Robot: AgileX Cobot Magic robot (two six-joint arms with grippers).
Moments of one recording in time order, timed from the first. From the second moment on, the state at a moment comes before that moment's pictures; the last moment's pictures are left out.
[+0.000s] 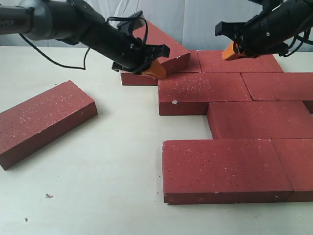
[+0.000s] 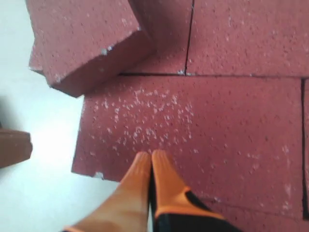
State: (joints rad) left arm -0.39 2.13 -1.63 -0.96 0.76 0.53; right arm 0.11 1.81 -1.36 0.58 0.69 -0.29
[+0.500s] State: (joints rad) left arm -0.26 2.09 -1.63 -0.87 0.62 0.43; right arm 0.13 2.11 -1.76 0.64 0.66 -0.30
